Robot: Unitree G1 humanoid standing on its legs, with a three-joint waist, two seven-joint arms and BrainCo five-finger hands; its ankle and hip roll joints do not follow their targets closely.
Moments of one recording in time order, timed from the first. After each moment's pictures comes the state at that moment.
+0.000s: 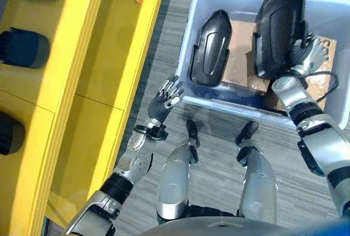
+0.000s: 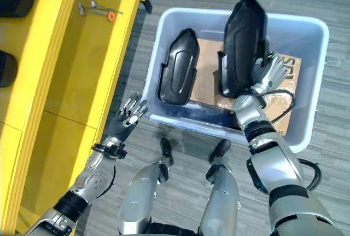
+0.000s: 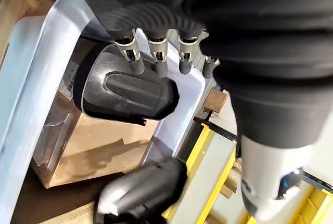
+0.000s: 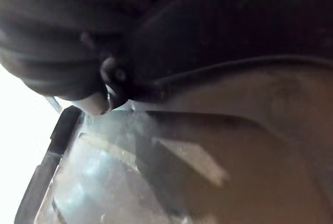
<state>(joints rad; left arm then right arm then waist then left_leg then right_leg) -0.18 0.39 -0.42 0.17 -0.93 -0.31 -0.16 -1.00 -0.57 0.40 1.00 -0.05 0.12 -0.95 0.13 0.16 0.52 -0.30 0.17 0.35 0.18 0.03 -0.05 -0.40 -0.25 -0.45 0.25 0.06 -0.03</state>
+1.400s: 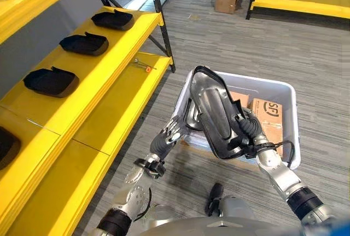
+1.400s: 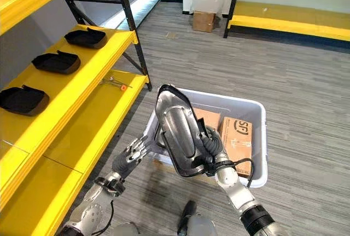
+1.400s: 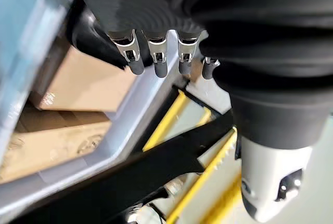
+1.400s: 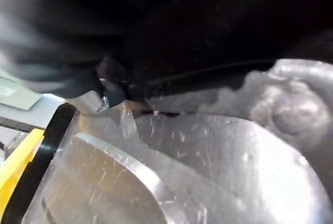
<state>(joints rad) -0.03 0.27 -0.33 0.28 -0.86 -0.12 -0.32 -0.06 -0.44 0.36 0.25 0.11 -0.11 -0.35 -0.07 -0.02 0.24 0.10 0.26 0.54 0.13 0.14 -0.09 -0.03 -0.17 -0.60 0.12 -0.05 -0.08</state>
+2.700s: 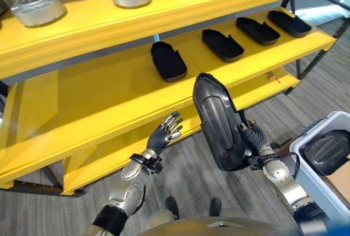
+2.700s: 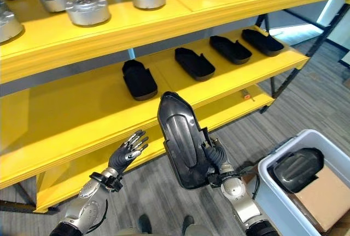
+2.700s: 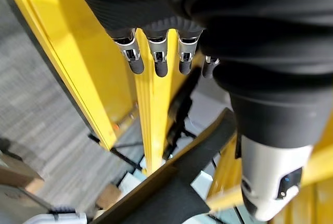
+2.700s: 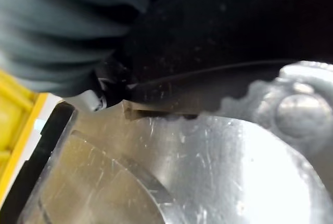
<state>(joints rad) 0.05 0.32 -0.32 0.23 -0.72 -0.16 -0.31 0.00 -0.44 0.37 0.21 0.10 -0.15 -0.25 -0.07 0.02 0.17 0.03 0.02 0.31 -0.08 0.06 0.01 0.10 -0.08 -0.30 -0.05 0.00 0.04</state>
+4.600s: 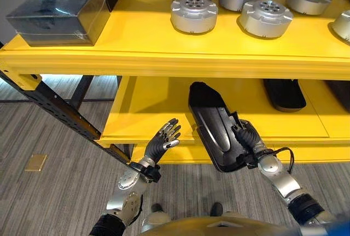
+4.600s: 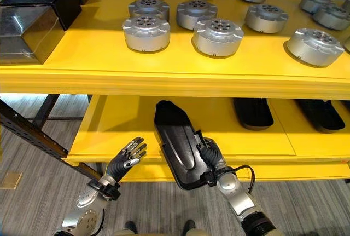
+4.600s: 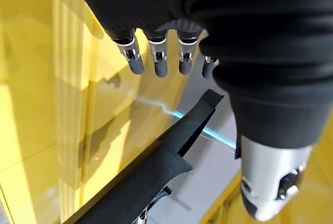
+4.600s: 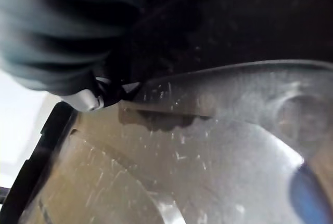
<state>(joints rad) 0.10 0.32 -0.31 0.23 -0.69 -0.20 -0.32 -0.09 -0.43 0.41 0.30 0.09 -0.05 -0.23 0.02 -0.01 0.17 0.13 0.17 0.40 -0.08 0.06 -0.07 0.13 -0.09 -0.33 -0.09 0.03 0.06</state>
